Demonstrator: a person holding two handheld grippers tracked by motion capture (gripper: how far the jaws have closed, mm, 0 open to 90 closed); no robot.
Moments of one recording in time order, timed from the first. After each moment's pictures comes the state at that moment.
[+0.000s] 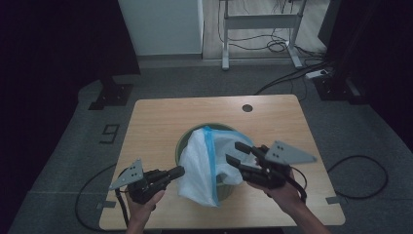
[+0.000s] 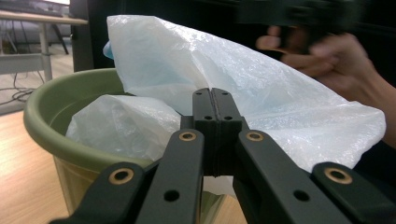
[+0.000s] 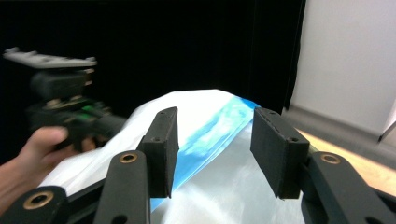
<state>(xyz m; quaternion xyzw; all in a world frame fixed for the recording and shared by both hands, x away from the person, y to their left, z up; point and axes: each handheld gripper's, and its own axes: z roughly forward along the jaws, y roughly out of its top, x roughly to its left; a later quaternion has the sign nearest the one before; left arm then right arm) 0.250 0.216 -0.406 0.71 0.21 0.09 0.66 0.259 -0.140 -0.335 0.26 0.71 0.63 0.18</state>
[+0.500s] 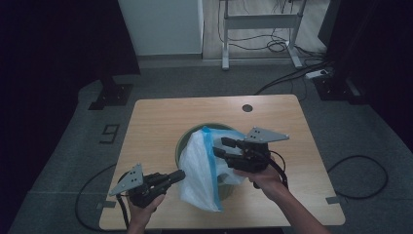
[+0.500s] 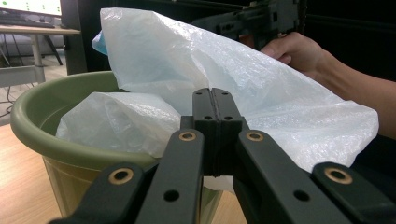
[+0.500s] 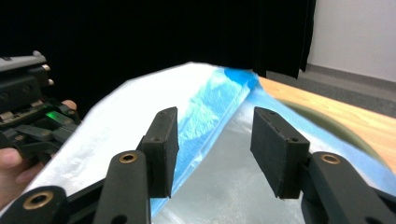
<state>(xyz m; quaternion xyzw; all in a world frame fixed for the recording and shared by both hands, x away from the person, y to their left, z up) 0.246 0.216 -0.414 0.71 0.19 0.10 0.67 0.298 -0.112 -0.353 0.30 0.74 0.59 0.12</state>
